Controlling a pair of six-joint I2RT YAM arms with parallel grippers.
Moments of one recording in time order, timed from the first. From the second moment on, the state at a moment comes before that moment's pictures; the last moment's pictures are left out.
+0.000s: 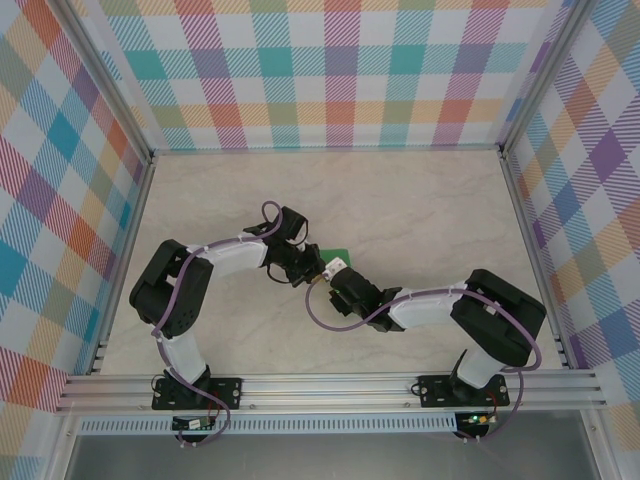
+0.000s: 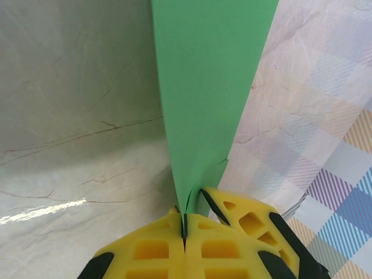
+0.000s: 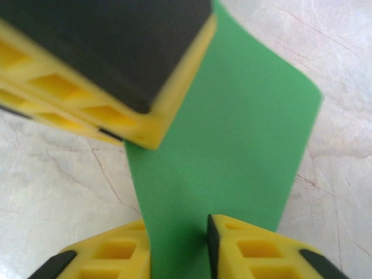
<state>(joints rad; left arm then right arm) -0.57 1.79 1.06 -0.37 0.59 -1.03 1.00 1.61 0.63 0.16 0.36 0.11</state>
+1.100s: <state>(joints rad) -0.46 1.62 0.79 -0.06 0.57 -1.10 0.75 1.56 0.54 0.33 -0.16 0.48</state>
